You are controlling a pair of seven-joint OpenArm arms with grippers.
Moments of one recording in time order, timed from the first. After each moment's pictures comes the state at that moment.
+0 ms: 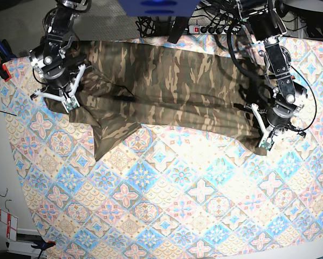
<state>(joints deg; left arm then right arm) 3.3 -5.5 -25.6 97.3 20.6 -43.0 37.4 -20.3 -1.8 26.4 105.9 -24.1 42.8 -34.0</state>
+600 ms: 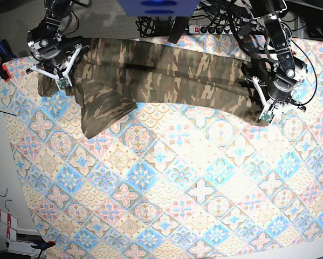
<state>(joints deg) 13.9 -5.4 -27.5 100.4 19.8 -43.5 36.1 -25.8 -4.1 31.4 105.9 -23.2 43.2 -39.1</state>
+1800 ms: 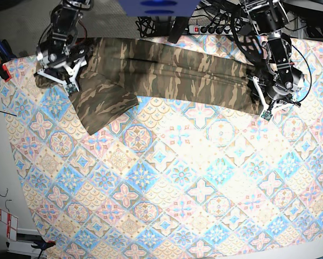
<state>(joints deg) 7.3 -7.9 -27.9 81.0 23.6 -43.1 35.8 -18.5 -3.4 26.0 96.0 -26.2 42.1 -49.0</state>
